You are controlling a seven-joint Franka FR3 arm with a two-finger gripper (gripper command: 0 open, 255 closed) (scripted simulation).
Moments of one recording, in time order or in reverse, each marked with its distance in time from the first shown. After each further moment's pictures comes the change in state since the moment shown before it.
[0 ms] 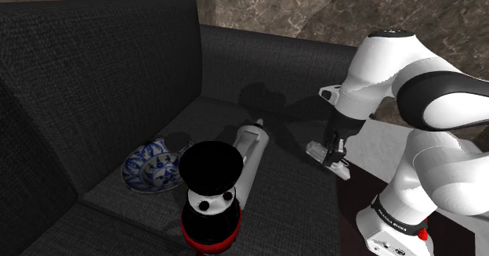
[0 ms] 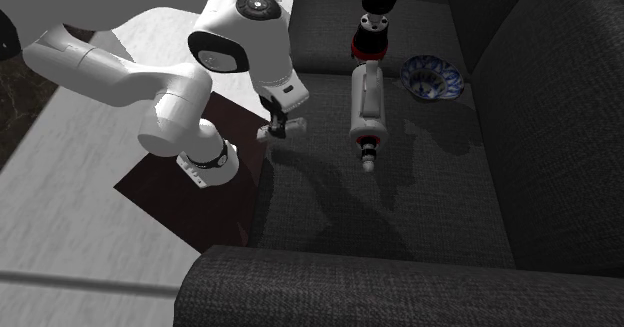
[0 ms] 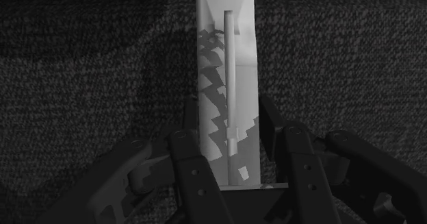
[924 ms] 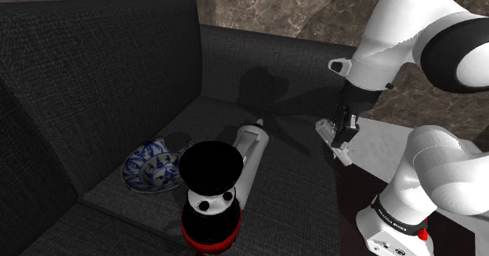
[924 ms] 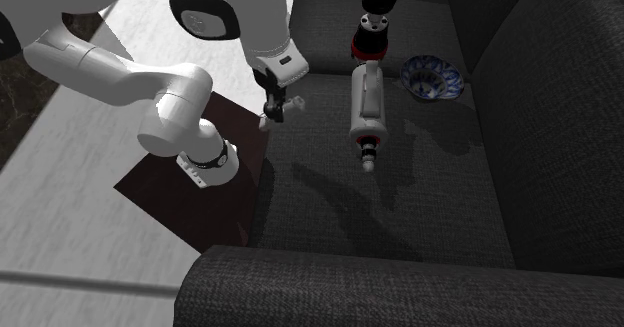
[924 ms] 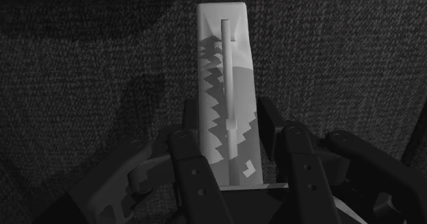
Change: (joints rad) arm -0.013 0.005 -0.019 0.188 -0.021 -0.182 0.000
